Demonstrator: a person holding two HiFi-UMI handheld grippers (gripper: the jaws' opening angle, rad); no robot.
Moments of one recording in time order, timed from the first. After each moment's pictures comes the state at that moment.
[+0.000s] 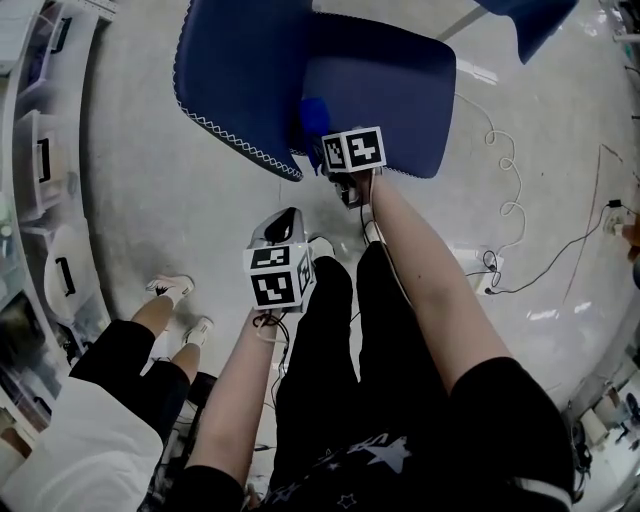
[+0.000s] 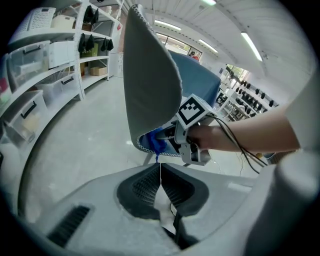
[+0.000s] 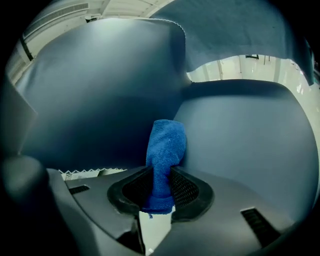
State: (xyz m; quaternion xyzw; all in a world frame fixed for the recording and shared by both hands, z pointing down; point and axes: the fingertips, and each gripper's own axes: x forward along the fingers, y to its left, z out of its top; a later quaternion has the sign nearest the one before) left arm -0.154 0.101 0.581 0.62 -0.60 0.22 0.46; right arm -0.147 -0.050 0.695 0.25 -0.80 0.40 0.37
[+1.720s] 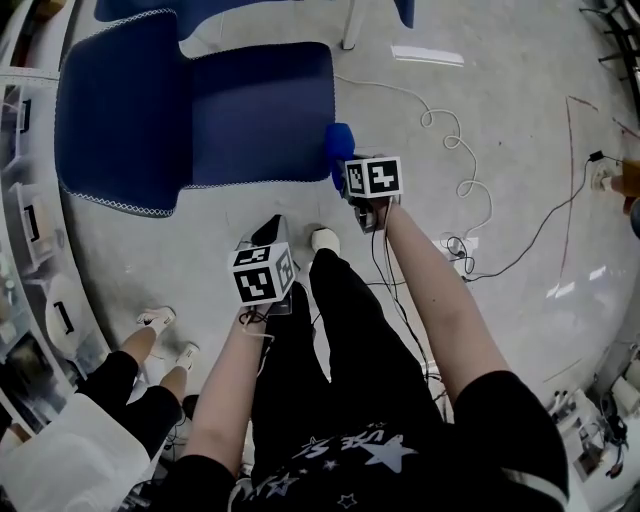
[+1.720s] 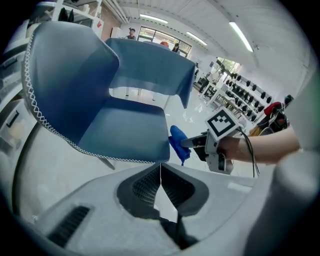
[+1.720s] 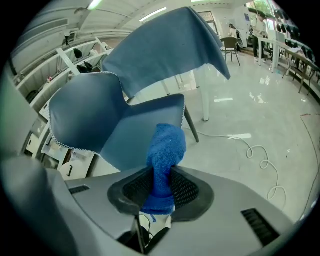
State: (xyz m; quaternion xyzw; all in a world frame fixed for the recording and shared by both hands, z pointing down) left arm 0.063 0.032 0.562 0.65 -0.56 0.24 0.46; right arm 0.187 -0.100 0.664 0.37 -0.75 0.42 0.36
